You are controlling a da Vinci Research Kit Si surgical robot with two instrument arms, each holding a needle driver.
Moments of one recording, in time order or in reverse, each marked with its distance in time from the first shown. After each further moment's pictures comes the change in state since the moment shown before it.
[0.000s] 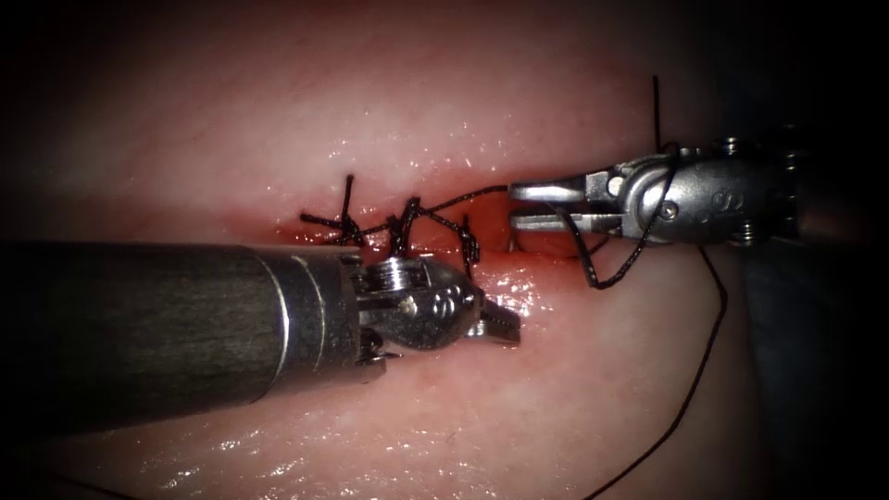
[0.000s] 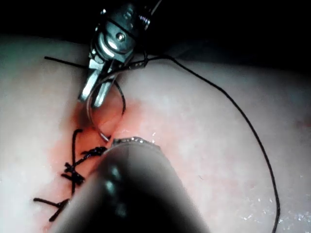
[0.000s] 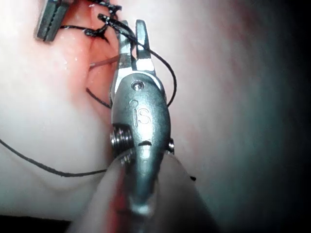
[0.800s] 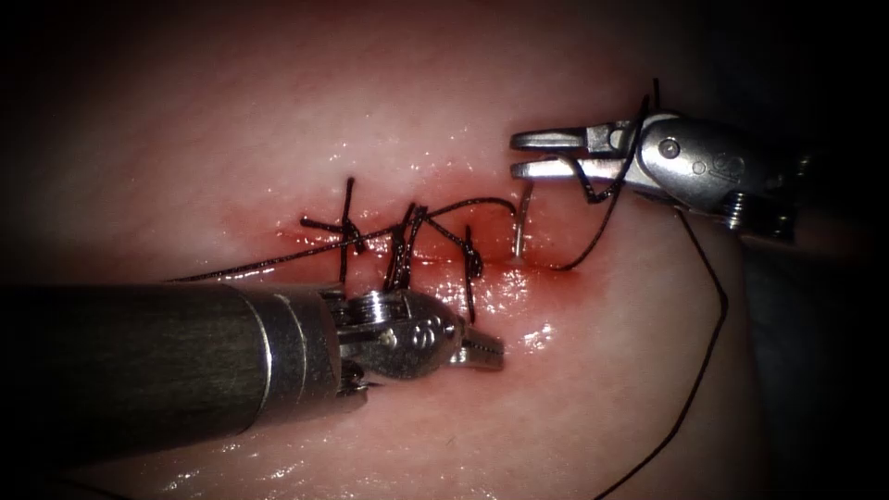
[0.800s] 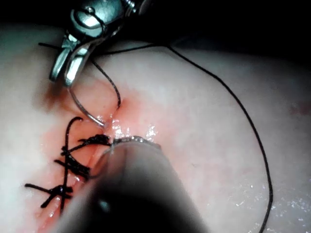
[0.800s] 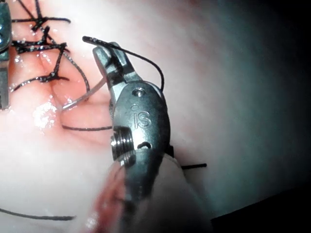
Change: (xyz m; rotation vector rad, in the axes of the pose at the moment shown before) right arm 0.000 0.001 0.000 0.014 -0.040 0.290; left arm -0.002 0.001 0.001 -0.006 -0.001 -0.011
